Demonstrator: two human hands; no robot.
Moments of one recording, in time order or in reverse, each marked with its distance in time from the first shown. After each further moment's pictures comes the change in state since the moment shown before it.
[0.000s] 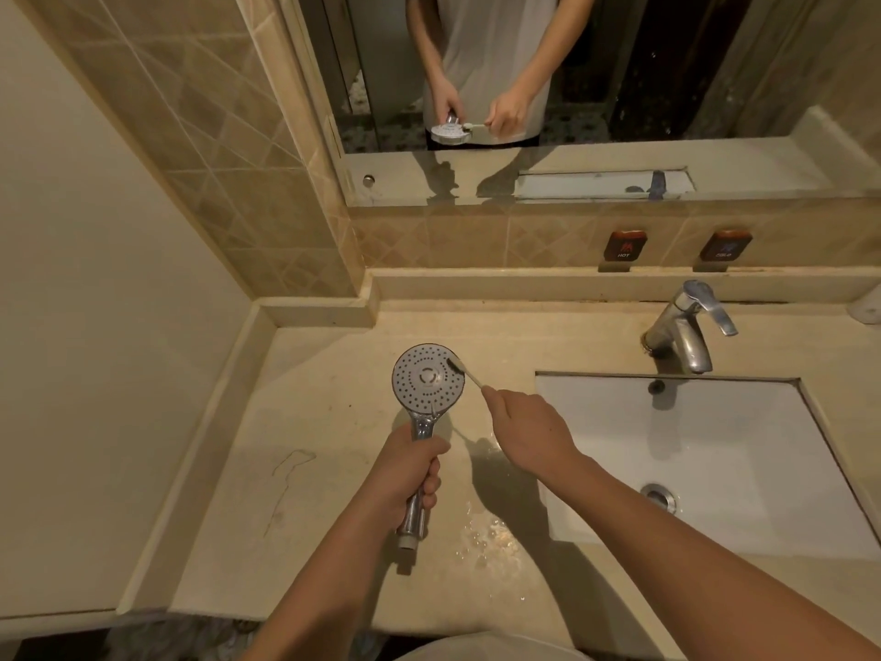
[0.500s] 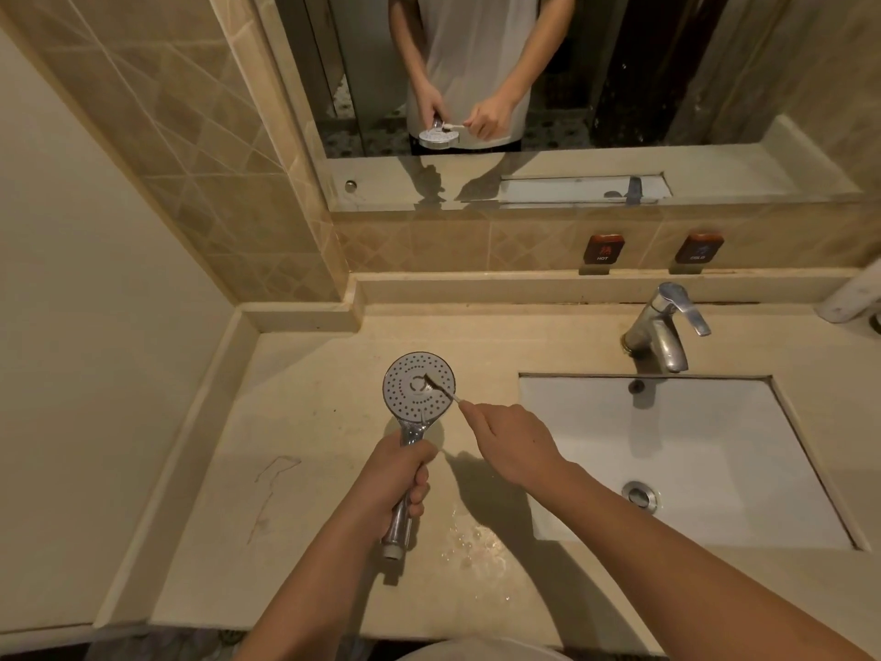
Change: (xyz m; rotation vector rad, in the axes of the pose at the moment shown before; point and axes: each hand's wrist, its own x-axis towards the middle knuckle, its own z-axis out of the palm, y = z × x) left_hand -0.003 -0.003 0.004 -0.017 -0.036 -0.028; right_hand -0.014 0.007 -0.001 -0.060 0.009 -0.119
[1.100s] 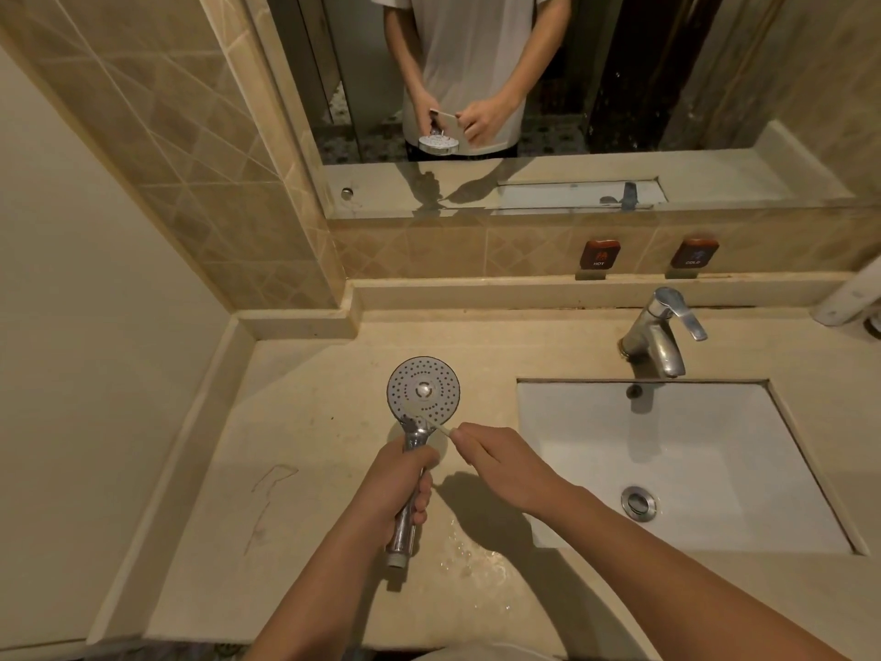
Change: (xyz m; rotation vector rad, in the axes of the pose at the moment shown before) left_hand 0.005 -0.001 0.003 0.003 -0.005 0.012; right_hand -0.014 -0.001 0.003 0.467 -0.165 -0.159
